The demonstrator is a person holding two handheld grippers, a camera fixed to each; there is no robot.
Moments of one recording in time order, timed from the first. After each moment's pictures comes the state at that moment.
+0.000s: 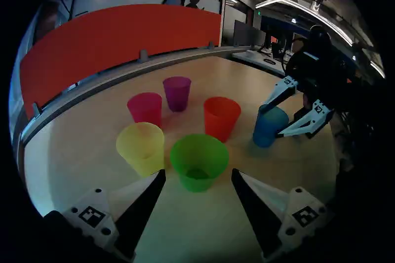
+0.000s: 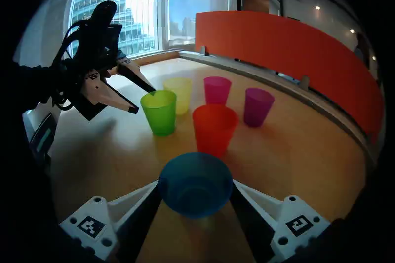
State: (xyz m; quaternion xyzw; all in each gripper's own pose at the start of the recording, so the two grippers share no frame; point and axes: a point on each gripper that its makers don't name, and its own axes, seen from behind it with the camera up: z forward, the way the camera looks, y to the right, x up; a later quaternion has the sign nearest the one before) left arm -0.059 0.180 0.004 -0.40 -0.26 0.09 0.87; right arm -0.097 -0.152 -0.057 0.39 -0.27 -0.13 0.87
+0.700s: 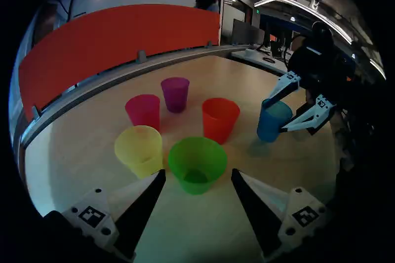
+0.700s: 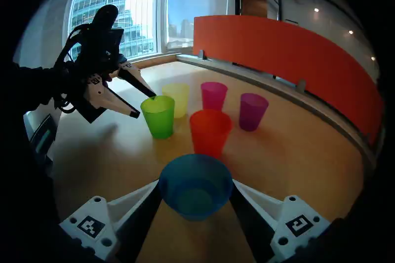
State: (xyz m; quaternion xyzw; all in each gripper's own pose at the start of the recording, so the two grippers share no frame) left arm -0.056 0.186 0.005 -0.40 -0.27 0.10 0.87; right arm -0.083 -0.143 -0.057 0.38 -0.26 -0.13 0.88
